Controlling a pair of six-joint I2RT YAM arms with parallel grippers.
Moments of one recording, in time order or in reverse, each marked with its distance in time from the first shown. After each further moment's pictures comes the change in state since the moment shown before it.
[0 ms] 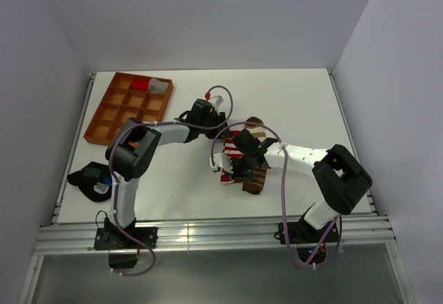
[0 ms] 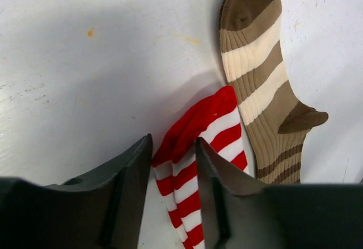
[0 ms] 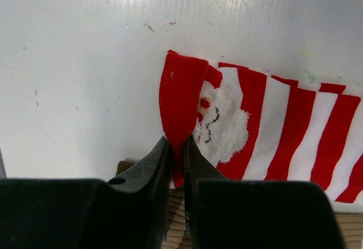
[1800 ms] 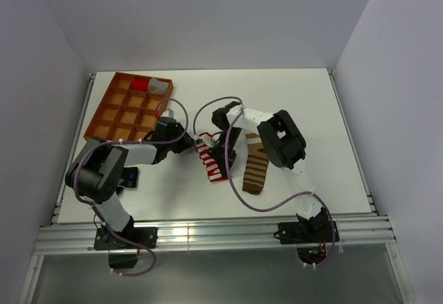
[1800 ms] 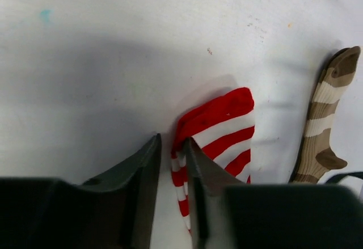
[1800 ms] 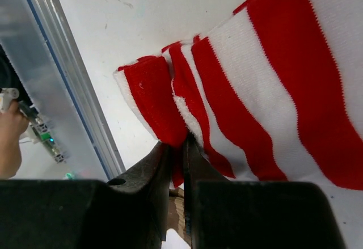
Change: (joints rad) left arm 0.168 -0.356 -0.507 0.132 -0.244 -0.328; right arm -0.090 0.728 0.853 -0.778 -0.292 0.134
